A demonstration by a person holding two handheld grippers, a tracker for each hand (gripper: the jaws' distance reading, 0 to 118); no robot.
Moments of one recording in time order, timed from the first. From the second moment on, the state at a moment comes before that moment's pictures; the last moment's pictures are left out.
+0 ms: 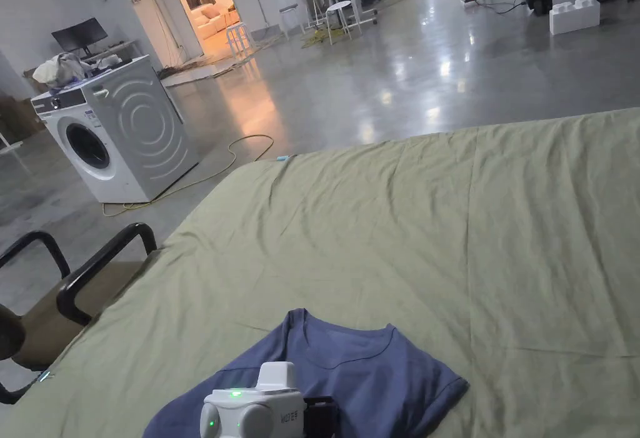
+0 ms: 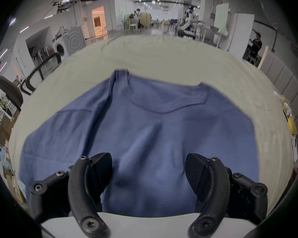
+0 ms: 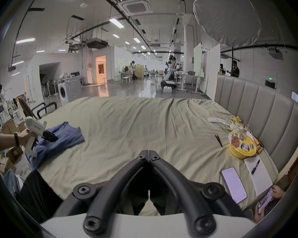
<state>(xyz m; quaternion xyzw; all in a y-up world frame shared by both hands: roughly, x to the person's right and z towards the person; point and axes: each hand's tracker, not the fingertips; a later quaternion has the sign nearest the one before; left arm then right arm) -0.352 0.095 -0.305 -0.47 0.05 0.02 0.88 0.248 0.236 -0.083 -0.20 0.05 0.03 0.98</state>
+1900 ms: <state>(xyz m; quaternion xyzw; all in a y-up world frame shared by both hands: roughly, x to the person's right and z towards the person) -0.007 0.262 -0.146 -0.16 -0.23 -0.10 0.96 0.289 0.249 -0.023 -0.17 0.02 -0.02 0.99</state>
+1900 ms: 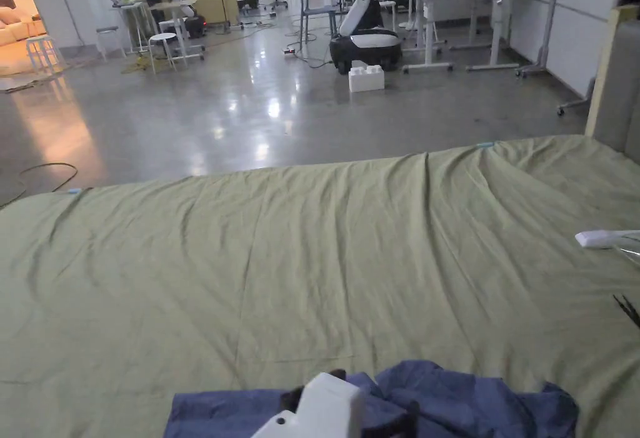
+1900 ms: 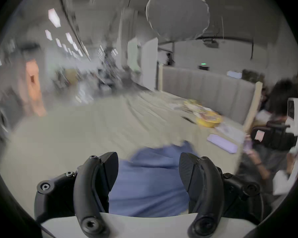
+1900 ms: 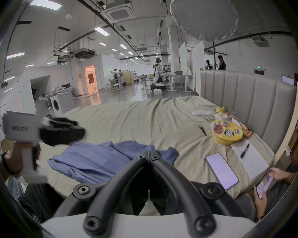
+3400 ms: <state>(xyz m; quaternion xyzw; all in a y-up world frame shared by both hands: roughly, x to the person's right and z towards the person) -0.208 0.181 -0.286 -0.33 -0.08 0.08 0.94 0.272 0.231 -0.053 -0.20 0.03 0.00 0.98</state>
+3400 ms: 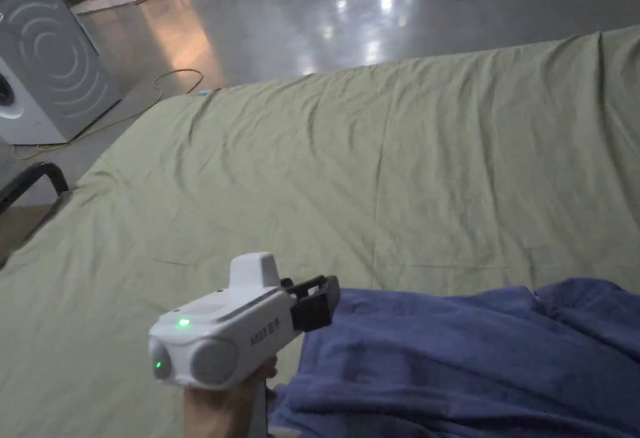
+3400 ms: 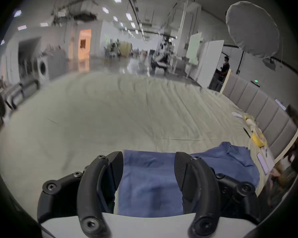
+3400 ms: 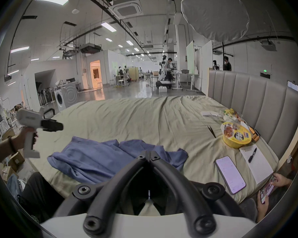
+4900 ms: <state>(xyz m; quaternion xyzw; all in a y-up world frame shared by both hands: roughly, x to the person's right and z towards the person) -0.160 0.199 -0.315 -0.38 -0.07 0.05 0.92 0.370 0.173 -0.259 -0.39 -0.04 -0.07 0.92</state>
